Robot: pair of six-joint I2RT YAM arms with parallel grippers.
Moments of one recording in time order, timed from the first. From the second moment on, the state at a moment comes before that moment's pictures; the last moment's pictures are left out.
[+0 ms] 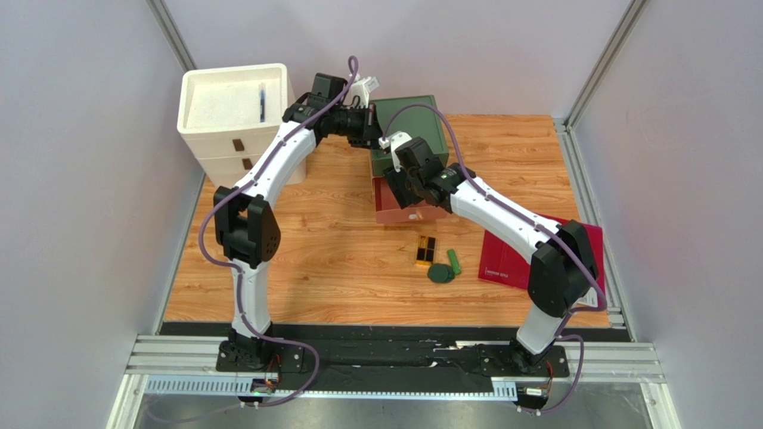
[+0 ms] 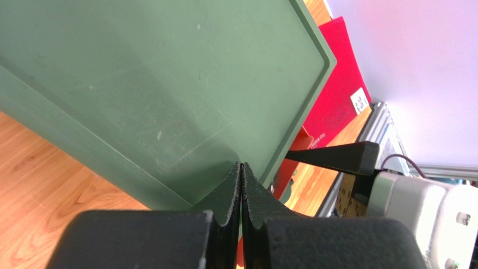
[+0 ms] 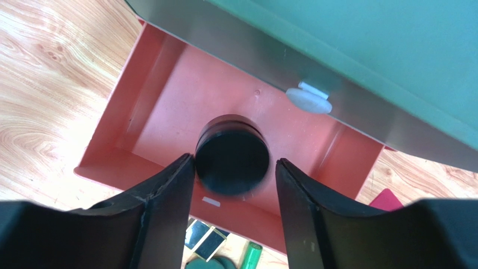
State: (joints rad) left arm -0.36 2.06 2.04 -0.66 0.72 -0.25; right arm 0.69 1.72 1.47 -0.54 0.21 -0.01
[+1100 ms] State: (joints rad) left arm -0.36 2.09 2.07 -0.67 0.73 -0.24; right arm 0.69 1.21 0.83 -0.45 0.13 0.09
